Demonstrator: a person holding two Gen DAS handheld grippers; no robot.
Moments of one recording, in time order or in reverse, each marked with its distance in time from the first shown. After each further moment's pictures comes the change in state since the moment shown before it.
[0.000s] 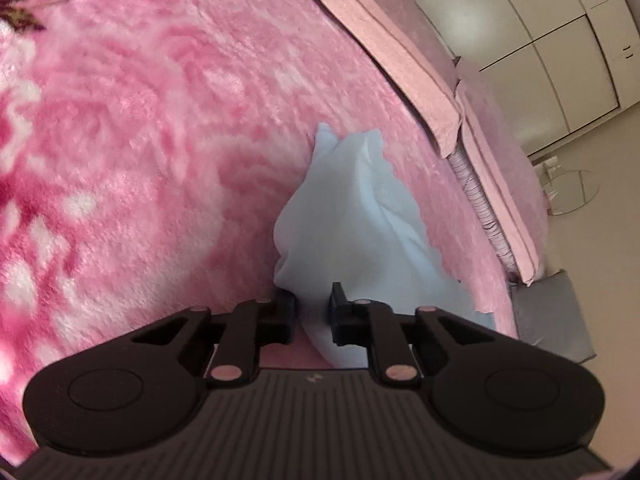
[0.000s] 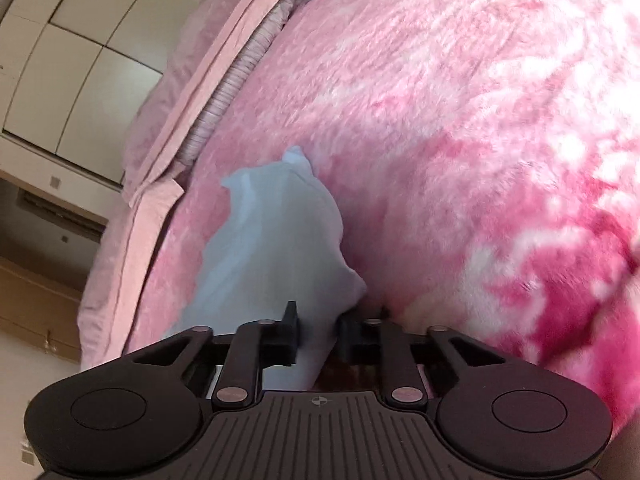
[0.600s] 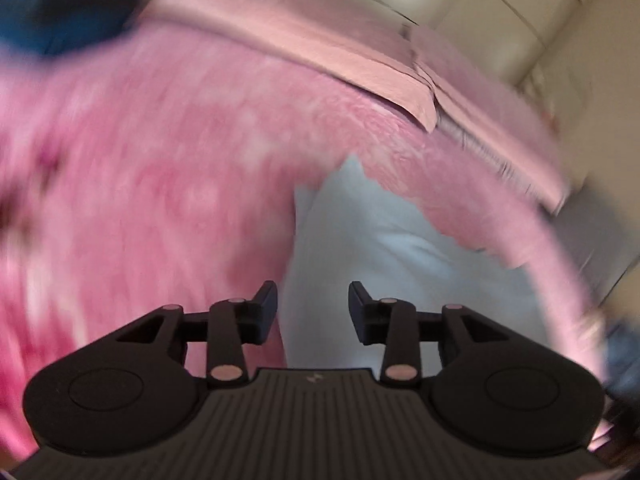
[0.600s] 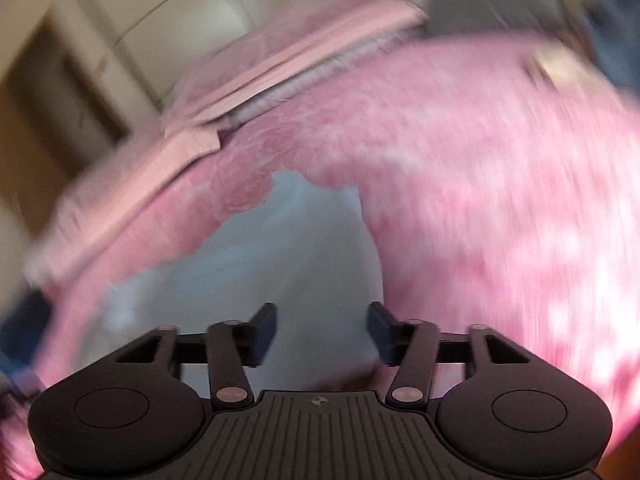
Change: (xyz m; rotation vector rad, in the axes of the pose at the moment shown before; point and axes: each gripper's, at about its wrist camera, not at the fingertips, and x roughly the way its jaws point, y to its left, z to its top) left arm -0.047 -0.030 0.023 0.241 0.034 0.066; right arm -0.028 0.038 -0.001 -0.395 0.010 -0.042
